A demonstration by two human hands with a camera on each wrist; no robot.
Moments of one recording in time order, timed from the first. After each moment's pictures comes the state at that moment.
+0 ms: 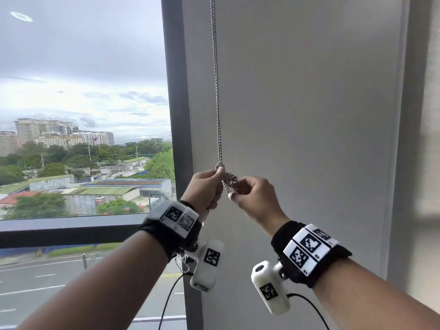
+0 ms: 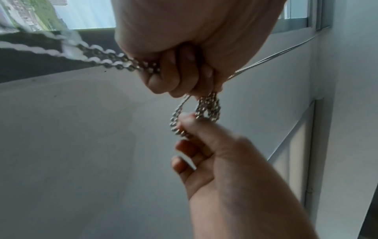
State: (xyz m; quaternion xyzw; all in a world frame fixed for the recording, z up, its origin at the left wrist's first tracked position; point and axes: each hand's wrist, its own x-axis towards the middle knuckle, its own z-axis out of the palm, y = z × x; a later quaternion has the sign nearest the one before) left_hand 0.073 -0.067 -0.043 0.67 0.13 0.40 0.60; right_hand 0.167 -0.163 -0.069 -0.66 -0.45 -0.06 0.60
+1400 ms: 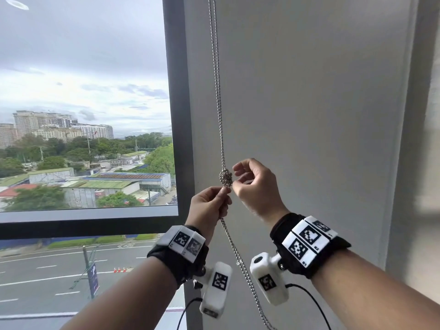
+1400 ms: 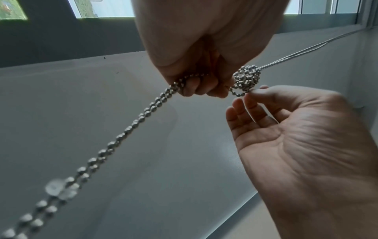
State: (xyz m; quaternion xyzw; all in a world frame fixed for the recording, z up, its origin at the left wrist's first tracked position) left_hand 0.086 -0.065 -0.109 0.58 0.08 0.47 0.66; right_hand 0.162 -0.163 -0.066 -0.59 -0.48 -0.12 0.64
